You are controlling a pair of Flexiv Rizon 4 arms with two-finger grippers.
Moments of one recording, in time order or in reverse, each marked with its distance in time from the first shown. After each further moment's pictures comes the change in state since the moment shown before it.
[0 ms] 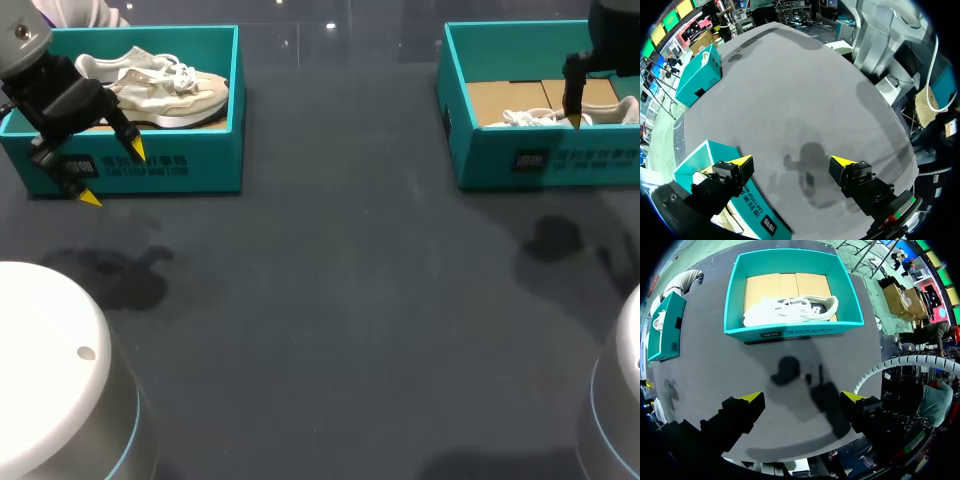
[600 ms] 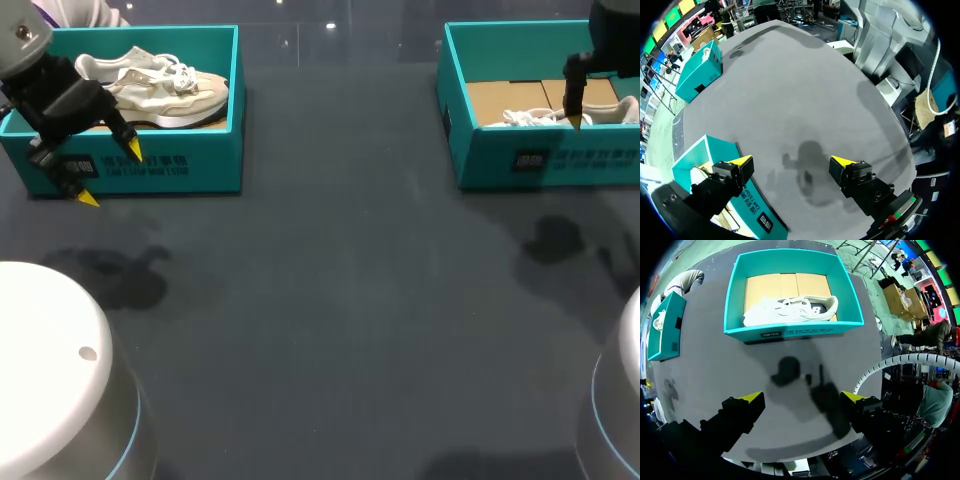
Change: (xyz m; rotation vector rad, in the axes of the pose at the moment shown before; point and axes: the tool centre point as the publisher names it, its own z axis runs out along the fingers) left arm 0.002 0.006 0.000 -0.023 0.008 -0.035; right arm -0.001 -0.001 0.001 -0.002 0.001 0.000
